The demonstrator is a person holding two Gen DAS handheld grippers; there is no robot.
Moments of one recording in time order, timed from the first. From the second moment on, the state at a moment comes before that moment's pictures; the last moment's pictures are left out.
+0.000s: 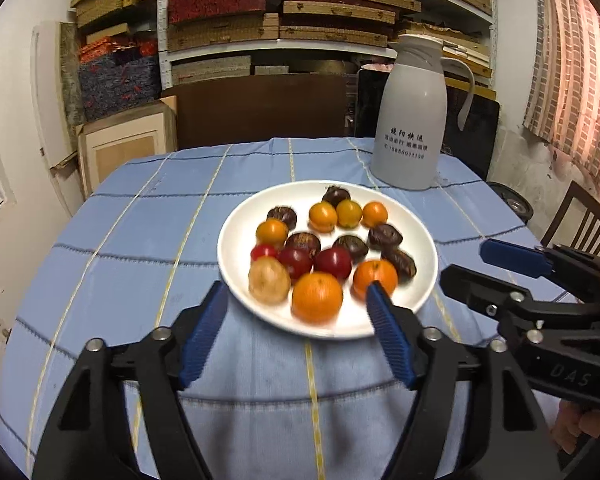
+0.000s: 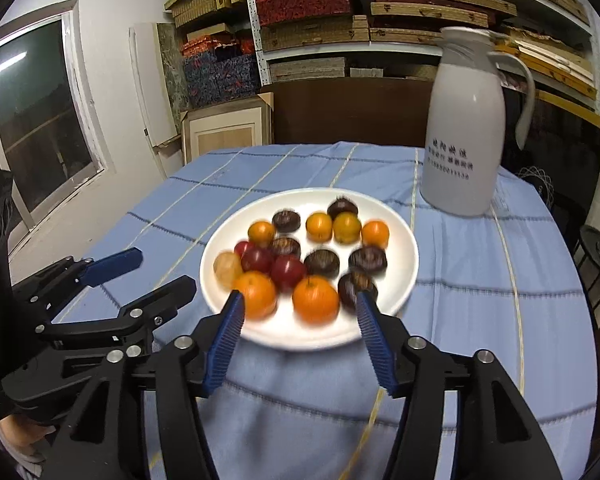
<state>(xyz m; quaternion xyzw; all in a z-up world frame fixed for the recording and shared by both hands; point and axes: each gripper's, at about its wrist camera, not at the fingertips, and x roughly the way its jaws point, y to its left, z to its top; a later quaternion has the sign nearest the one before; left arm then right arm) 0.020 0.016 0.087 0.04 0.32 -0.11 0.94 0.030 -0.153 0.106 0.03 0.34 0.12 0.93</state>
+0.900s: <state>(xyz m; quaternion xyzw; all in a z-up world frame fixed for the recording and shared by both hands) 0.027 0.014 -0.015 0.05 0.46 -0.08 0.88 0.014 -0.158 0.002 0.02 0.45 0.06 0.89</state>
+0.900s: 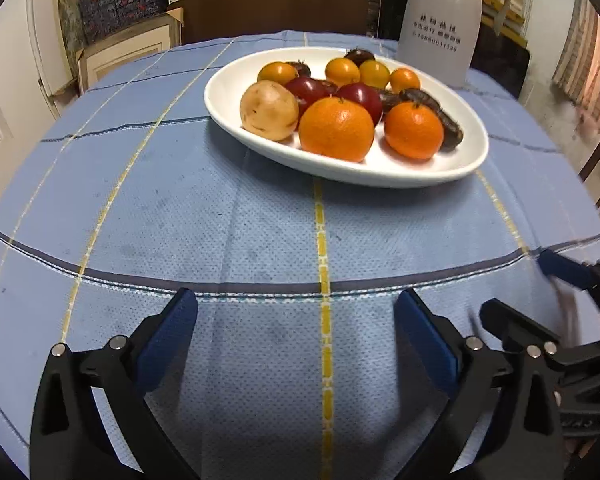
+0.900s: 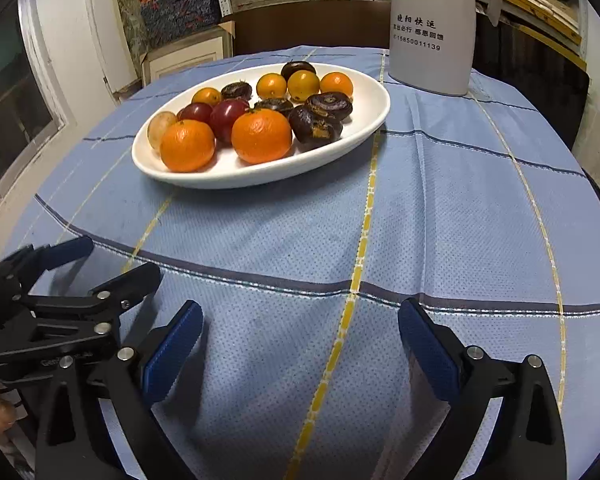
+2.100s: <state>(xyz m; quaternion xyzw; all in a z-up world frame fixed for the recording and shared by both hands) 0.025 0.018 -0.002 0.05 0.42 -0.06 0.90 0.014 -0.155 0.003 0.01 0.45 0.06 0.89</state>
